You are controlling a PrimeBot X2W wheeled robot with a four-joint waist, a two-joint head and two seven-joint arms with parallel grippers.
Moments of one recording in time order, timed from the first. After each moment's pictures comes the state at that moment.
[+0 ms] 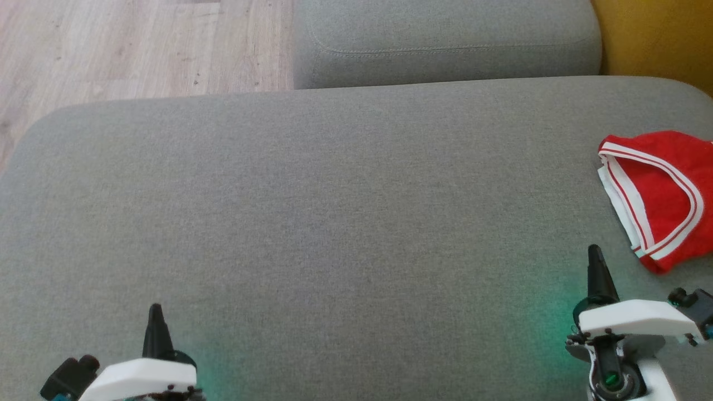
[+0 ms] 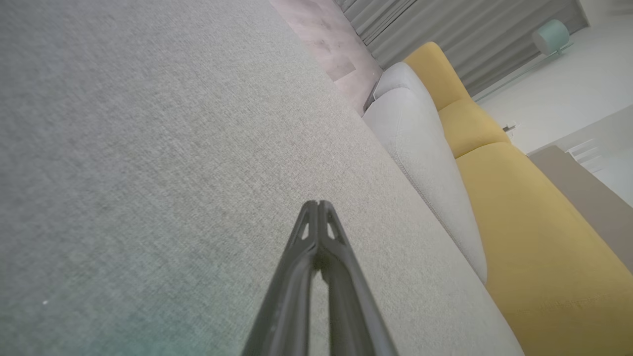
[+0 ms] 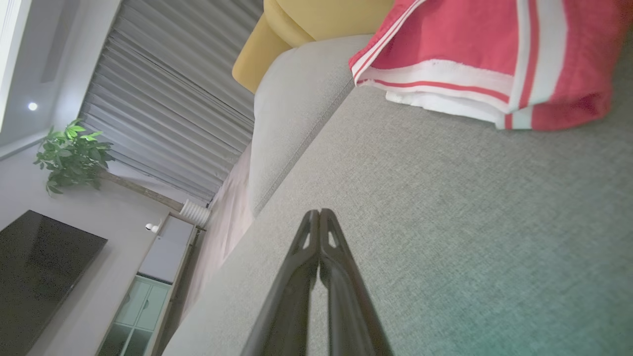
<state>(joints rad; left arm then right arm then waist) 0.00 0.05 0.00 0.37 -0.96 -0.07 -0.06 -0.10 -0.05 -0.04 0.45 0.92 0.13 -0.06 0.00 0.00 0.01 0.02</state>
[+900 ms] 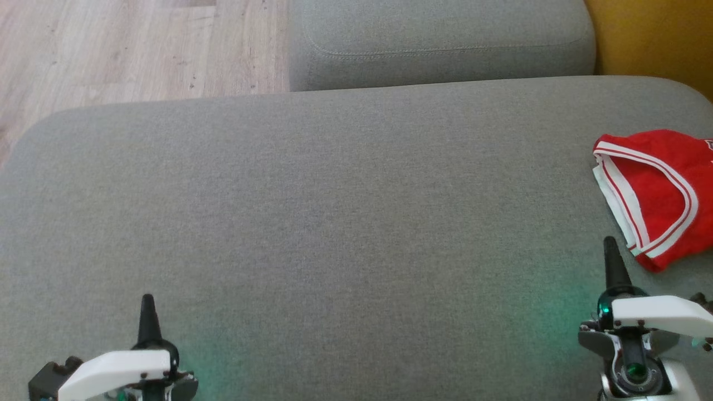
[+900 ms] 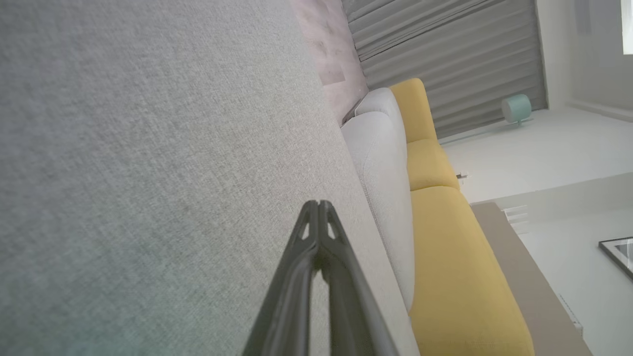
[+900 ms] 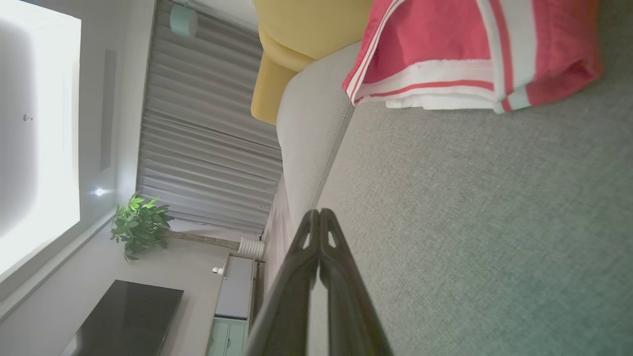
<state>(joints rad) -0.02 0.05 0.03 0.33 -1.27 -0.10 0.03 -0.09 -0.05 -0.08 0.37 1.25 0.13 0.02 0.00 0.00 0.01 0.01</state>
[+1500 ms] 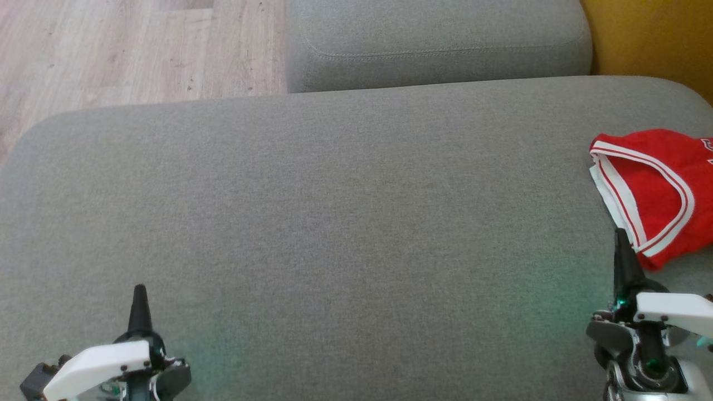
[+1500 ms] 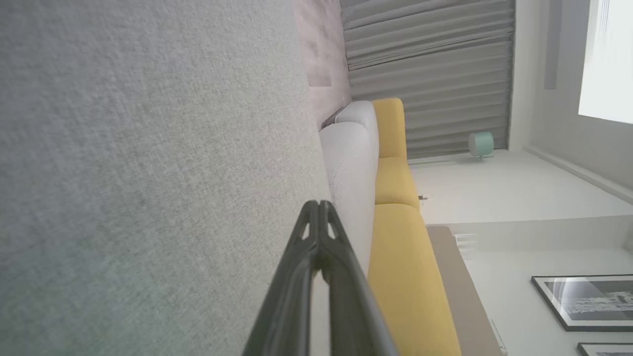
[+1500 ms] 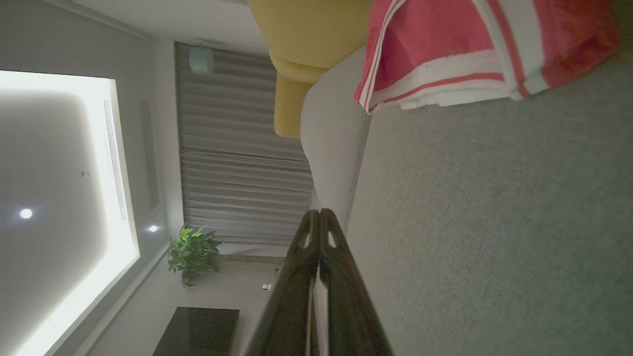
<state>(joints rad) -0.04 0.05 0.06 0.30 -1.45 -0.11 0.07 -0.09 -0.05 -0.11 0.32 1.44 0.13 0.06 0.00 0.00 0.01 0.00</state>
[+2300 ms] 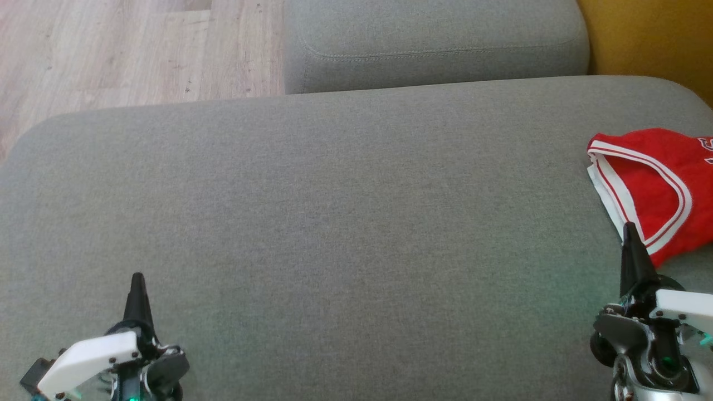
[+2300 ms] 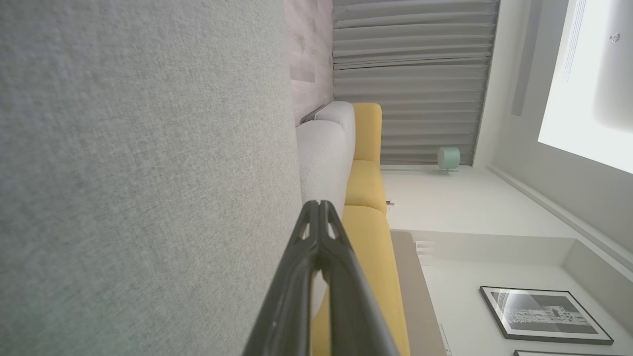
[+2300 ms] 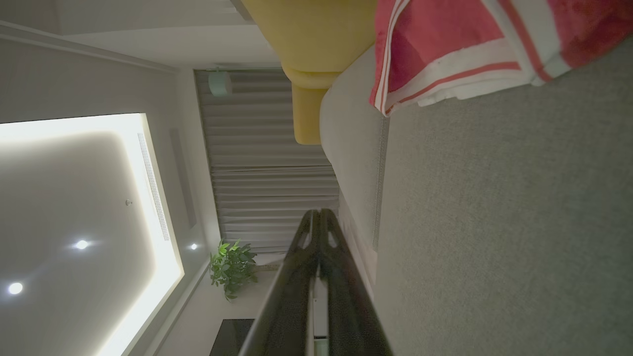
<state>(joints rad) -0.06 0.04 0.07 0.28 -1.60 -0.12 0.11 -0.09 -0.05 -0.13 0.29 1.60 0.13 0.11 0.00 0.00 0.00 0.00</state>
